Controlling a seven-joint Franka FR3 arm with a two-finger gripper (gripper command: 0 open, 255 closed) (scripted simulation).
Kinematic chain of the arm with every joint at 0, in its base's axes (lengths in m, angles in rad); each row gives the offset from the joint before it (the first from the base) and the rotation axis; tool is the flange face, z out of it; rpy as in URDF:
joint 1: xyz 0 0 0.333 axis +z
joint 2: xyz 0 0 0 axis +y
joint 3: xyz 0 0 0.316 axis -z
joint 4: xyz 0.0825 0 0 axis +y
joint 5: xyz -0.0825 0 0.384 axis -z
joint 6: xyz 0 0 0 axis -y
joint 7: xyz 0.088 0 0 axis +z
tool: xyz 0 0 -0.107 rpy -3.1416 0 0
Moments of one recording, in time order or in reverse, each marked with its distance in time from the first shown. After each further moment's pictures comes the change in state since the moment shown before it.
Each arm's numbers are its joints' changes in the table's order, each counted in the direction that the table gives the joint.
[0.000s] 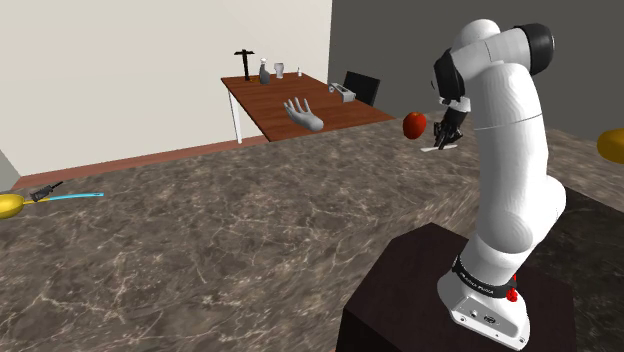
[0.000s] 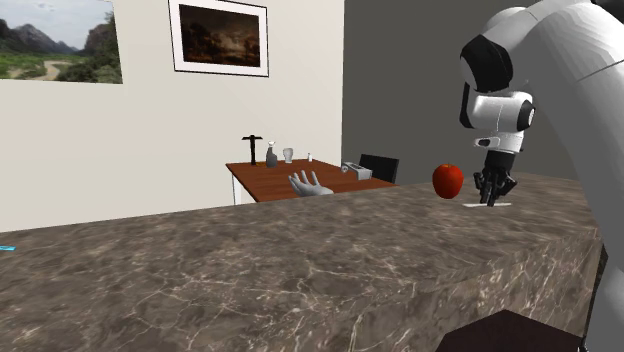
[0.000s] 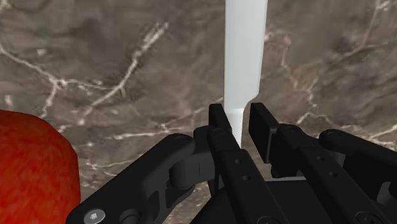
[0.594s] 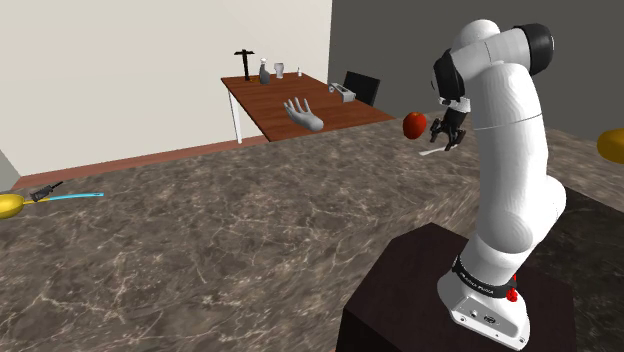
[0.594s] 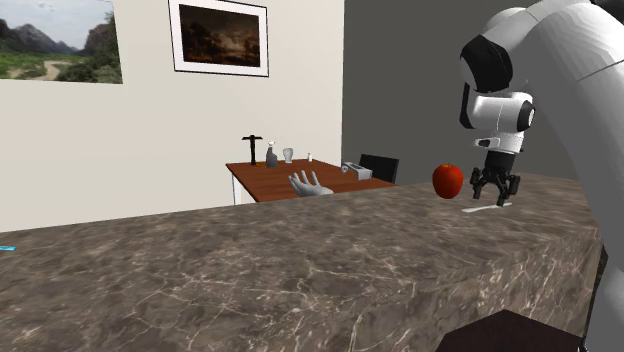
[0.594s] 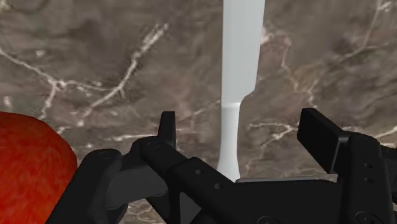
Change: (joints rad) arm -0.001 0.002 -0.001 0.001 -0.002 0.002 0.002
